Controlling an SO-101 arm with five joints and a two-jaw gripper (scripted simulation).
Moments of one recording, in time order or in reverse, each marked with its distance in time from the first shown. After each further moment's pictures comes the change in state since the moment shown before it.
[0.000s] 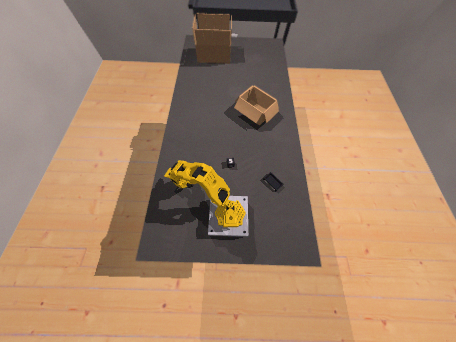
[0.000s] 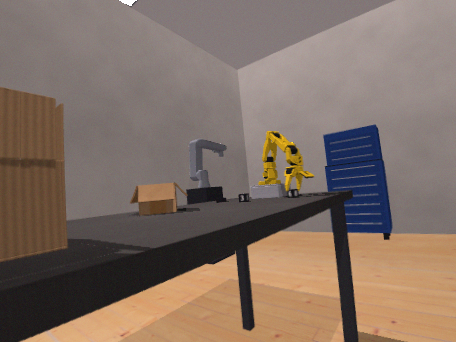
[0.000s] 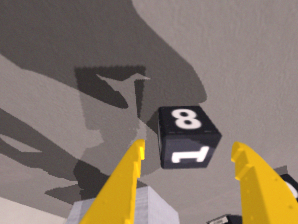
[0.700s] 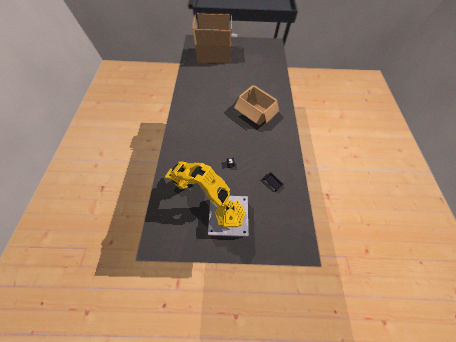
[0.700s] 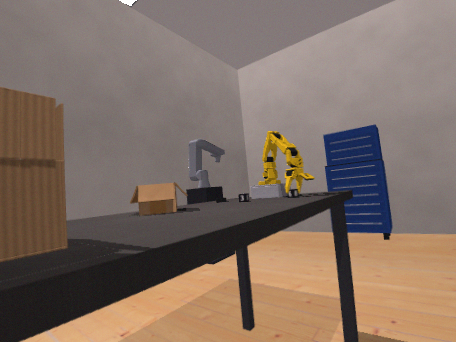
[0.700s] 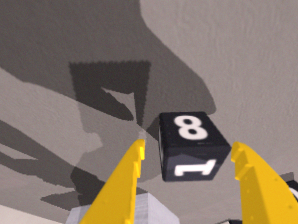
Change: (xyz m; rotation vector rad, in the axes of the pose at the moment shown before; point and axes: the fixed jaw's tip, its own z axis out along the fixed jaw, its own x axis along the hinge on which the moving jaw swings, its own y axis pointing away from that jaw) arm 0.000 0.000 0.008 0.000 -0.002 0.000
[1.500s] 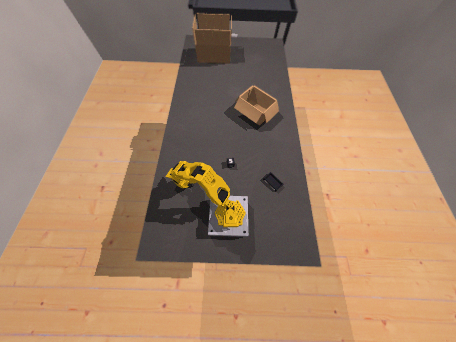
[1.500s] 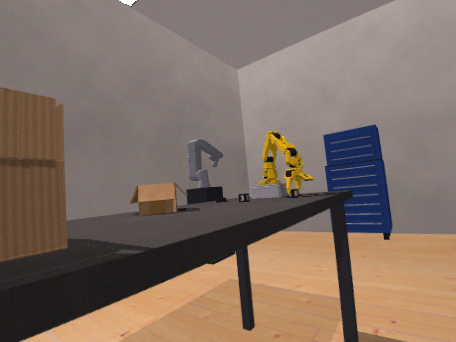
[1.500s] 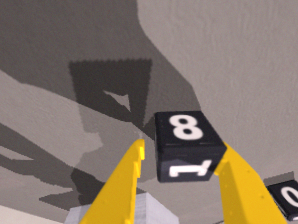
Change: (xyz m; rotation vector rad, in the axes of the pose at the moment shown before) arm 0.001 -0.003 0.001 0.000 0.006 0.006
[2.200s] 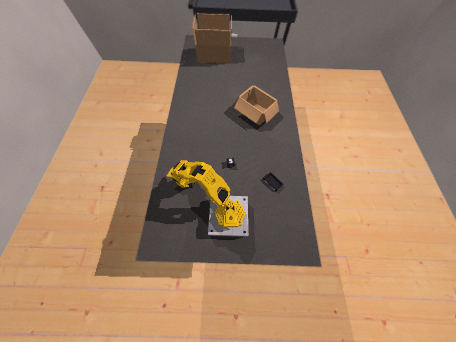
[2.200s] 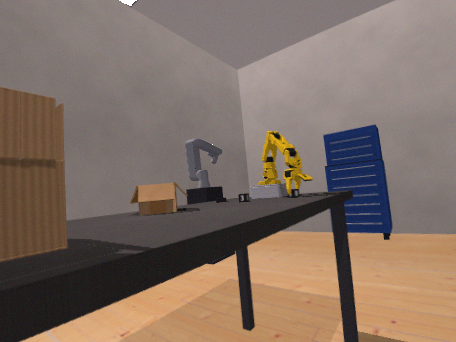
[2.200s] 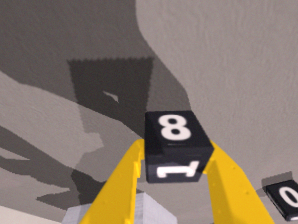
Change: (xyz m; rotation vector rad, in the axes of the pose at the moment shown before) arm 0.001 -0.004 0.001 -0.001 0.004 0.001
